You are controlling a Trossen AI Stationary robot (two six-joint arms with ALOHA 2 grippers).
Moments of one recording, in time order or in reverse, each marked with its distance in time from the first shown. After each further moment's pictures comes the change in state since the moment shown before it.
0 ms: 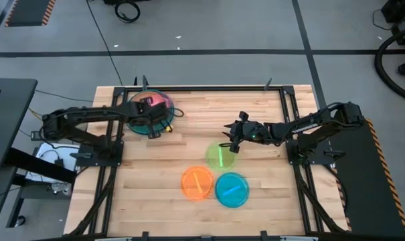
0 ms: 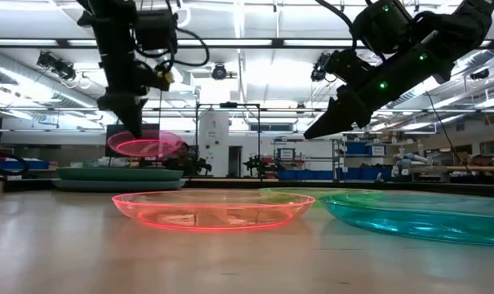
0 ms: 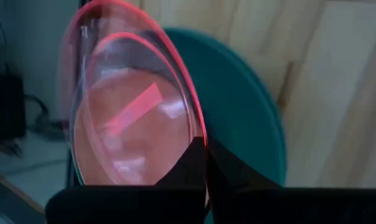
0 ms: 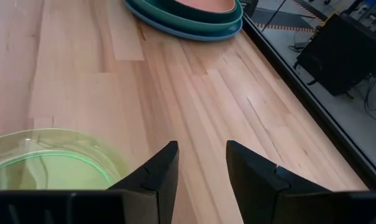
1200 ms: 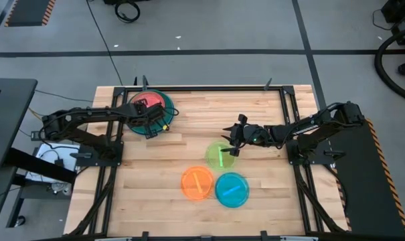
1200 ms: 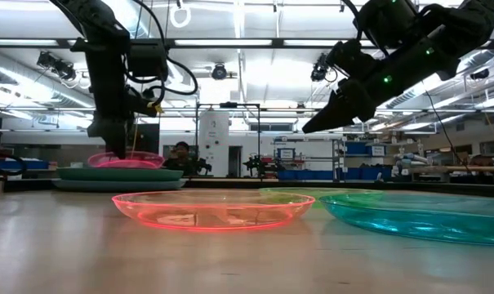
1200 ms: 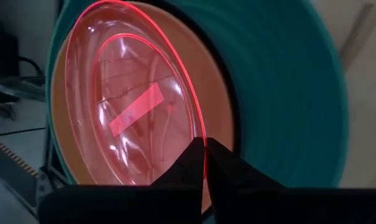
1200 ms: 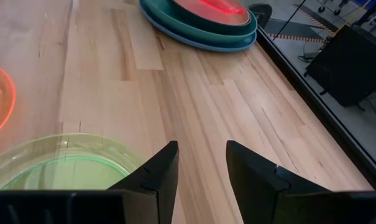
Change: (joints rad) left arm 0.103 0.008 -0.157 0.113 -0.019 -0.017; right arm 0.055 0.000 0.000 0.024 0.008 0.001
